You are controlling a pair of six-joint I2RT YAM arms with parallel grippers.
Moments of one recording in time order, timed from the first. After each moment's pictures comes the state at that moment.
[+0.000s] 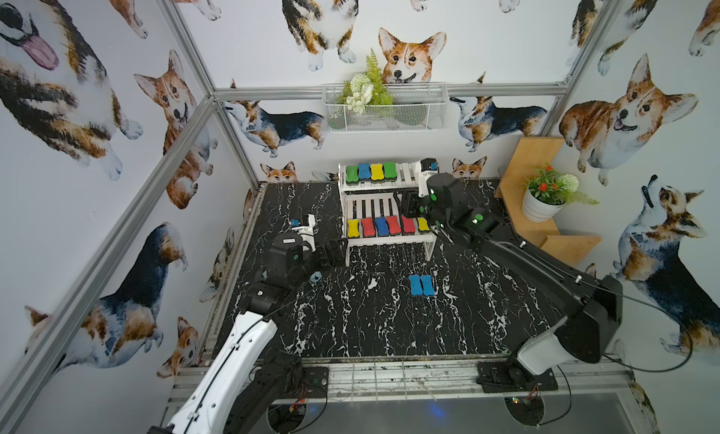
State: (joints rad) left arm -0.27 0.84 0.78 -0.40 0.16 -0.45; right arm 0.64 1.59 1.56 -0.35 0.16 0.45
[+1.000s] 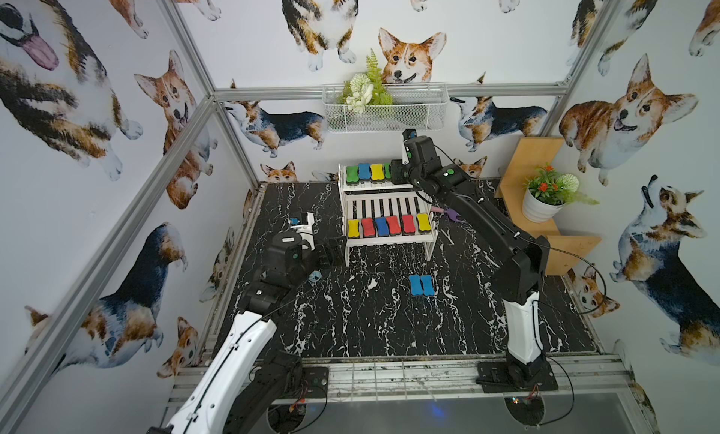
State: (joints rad) left arm -0.27 0.84 0.80 -0.40 0.14 -0.43; right arm 0.55 2.05 2.19 -0.66 0.18 0.32
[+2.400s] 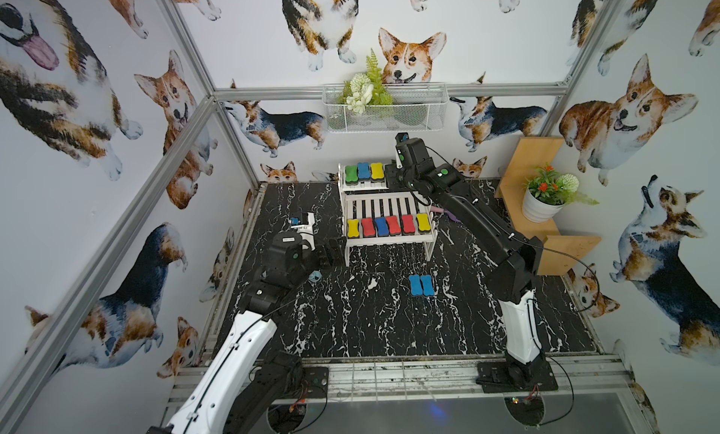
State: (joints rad) left arm -0.27 0.84 0.80 -0.40 0.13 -0.41; right arm 0.59 2.10 2.29 -0.78 0.23 0.30
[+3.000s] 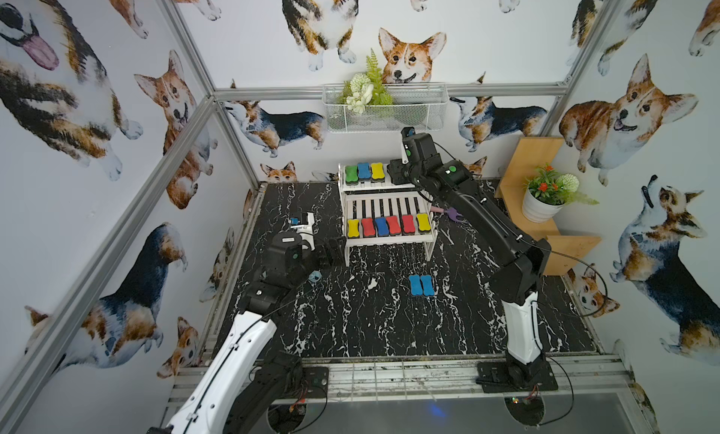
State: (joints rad) left arm -0.27 0.84 0.80 -0.40 0.13 -0.41; right arm 0.57 2.06 2.31 -0.79 0.23 0.28
